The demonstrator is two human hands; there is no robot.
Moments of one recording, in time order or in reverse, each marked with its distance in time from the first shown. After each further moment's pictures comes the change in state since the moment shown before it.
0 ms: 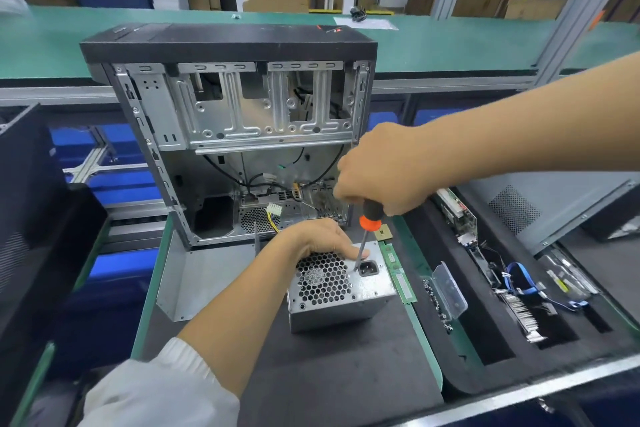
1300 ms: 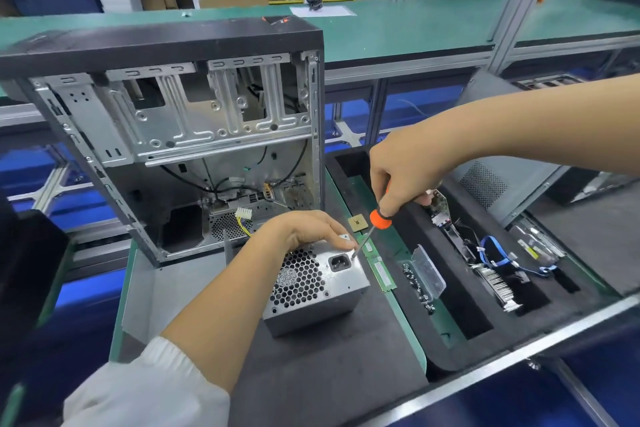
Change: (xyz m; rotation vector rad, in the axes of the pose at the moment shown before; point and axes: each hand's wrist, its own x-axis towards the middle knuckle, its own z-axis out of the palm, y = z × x) left_hand 0.015 0.029 0.007 -0.018 -0.142 -0.006; right_hand -0.022 0.033 0.063 0.845 -0.320 0.205
